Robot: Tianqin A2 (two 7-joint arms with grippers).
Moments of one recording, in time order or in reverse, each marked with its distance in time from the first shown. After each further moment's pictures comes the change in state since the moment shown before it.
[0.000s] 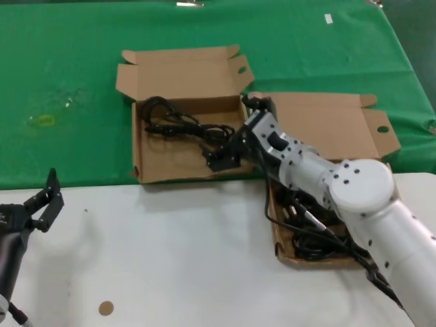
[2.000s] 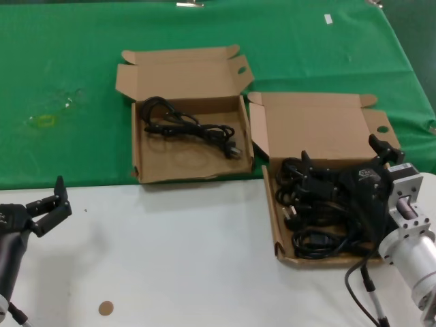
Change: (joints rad) left arm 0.000 0.000 0.000 0.000 0.000 0.000 0.000; right arm -0.675 0.137 0.289 0.680 0.320 0.313 0.079
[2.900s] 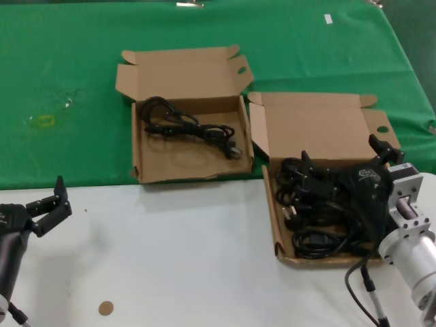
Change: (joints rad) left arm 0.000 0.000 0.000 0.000 0.000 0.000 0.000; right arm 0.000 0.000 0.000 0.000 0.000 0.000 0.000
